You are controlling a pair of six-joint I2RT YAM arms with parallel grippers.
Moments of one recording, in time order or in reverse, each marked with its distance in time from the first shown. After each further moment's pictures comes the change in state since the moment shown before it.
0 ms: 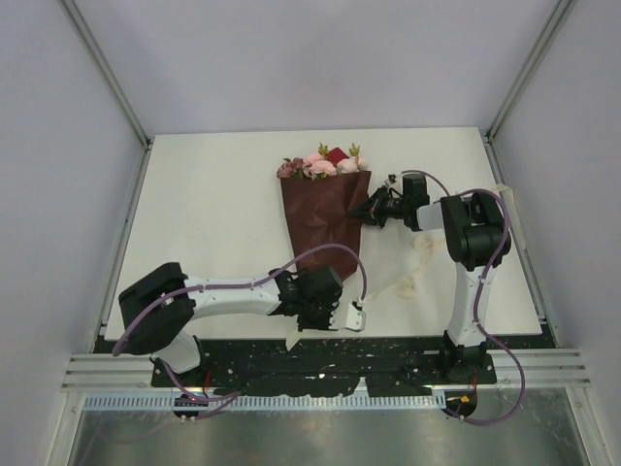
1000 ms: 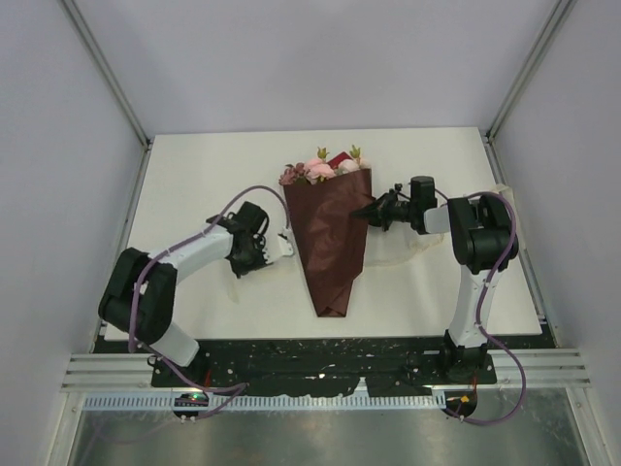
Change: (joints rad) left arm 0.644 -0.060 -0.006 -0.287 -0.176 0.241; right arm -0.035 -0.059 -0.085 0.061 -0.111 0.340
